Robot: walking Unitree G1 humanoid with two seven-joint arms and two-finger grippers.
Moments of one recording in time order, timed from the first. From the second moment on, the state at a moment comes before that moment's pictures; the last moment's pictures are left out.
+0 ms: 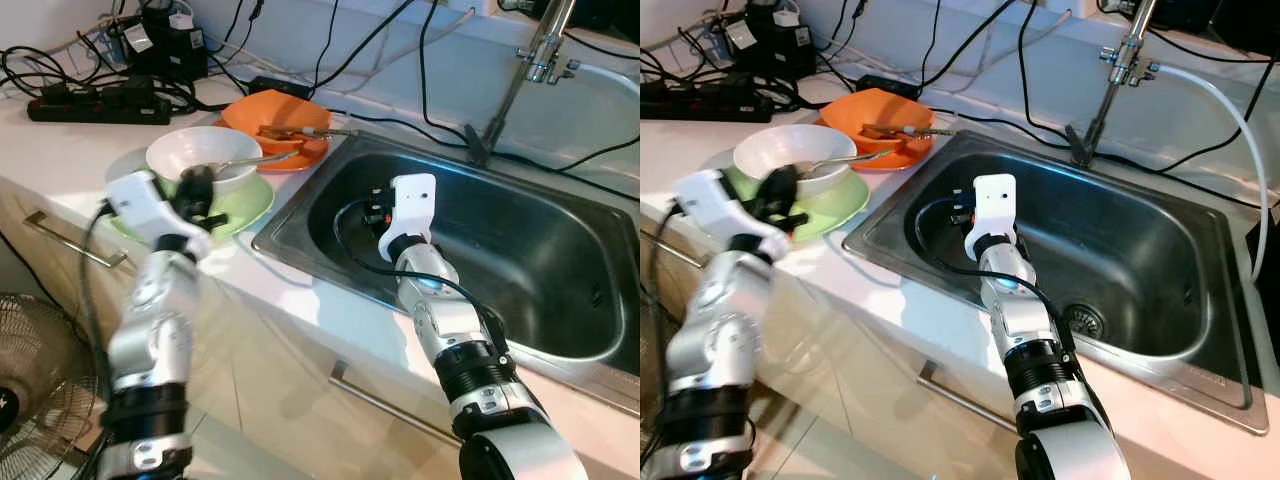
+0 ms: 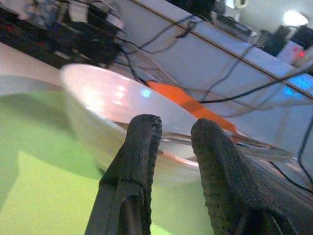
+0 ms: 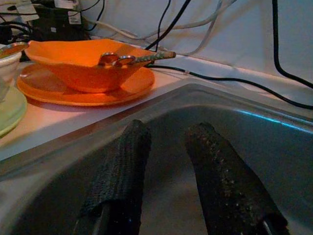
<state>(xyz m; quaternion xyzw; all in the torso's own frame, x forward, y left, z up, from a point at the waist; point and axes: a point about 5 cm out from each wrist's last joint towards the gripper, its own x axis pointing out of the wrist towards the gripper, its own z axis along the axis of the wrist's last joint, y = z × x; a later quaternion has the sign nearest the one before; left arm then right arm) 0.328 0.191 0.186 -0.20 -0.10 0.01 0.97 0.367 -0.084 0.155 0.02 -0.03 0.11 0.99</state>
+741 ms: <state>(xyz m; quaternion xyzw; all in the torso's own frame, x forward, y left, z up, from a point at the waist) 0.352 0.116 0.210 0.24 -0.13 -0.14 0.95 0.369 -0.081 0.161 0.02 -0.04 0.11 0.99</state>
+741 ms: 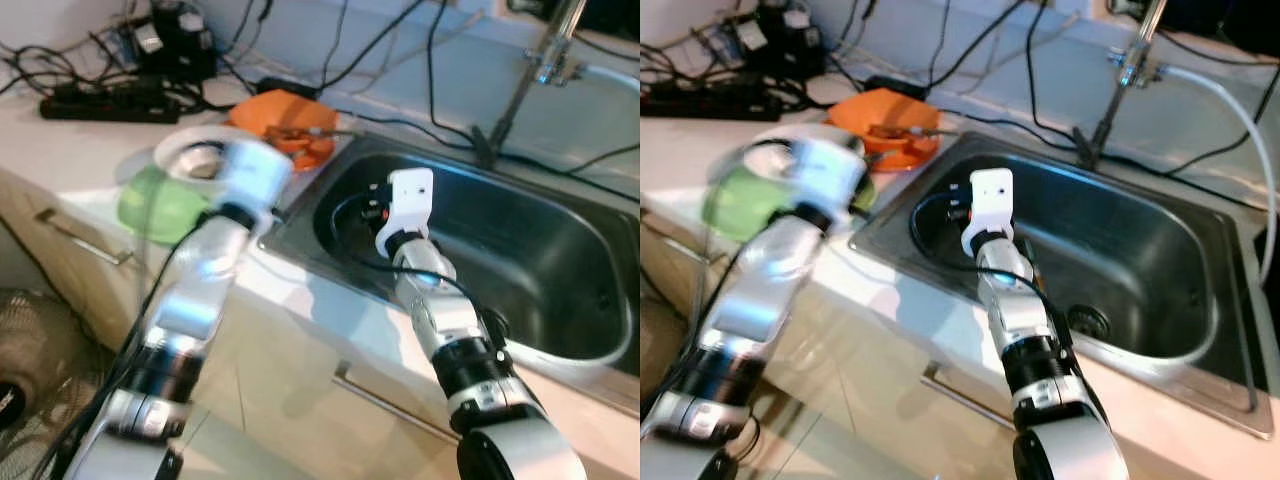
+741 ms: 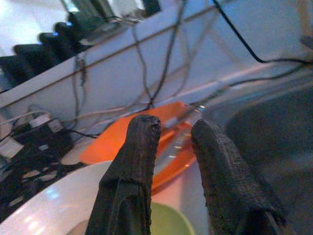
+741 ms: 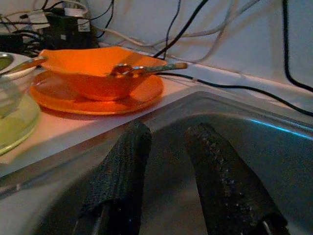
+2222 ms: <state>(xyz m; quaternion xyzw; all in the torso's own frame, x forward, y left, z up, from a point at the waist) 0.397 0.112 0.203 0.36 -0.09 -0.13 0.92 0.370 -0.086 0.162 0.01 -0.05 0.10 0.99</state>
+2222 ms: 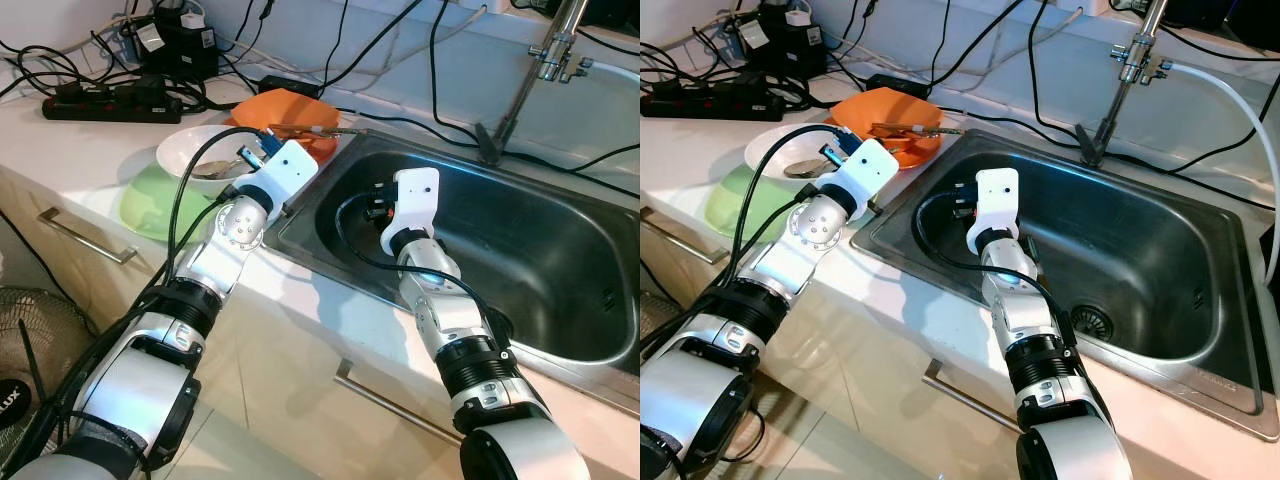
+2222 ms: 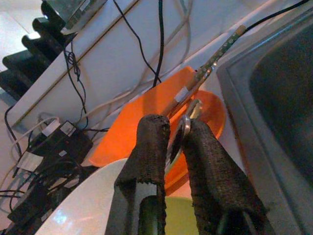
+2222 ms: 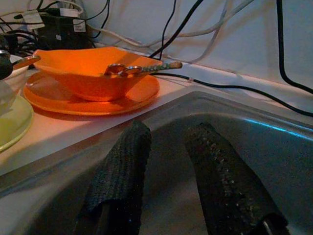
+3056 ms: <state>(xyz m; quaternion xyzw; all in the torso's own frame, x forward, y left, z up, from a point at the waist) 0.396 0.099 0.236 0.36 -0.16 -0.12 0.91 0.370 -0.086 0.162 0.01 -0.05 0.10 0.99</state>
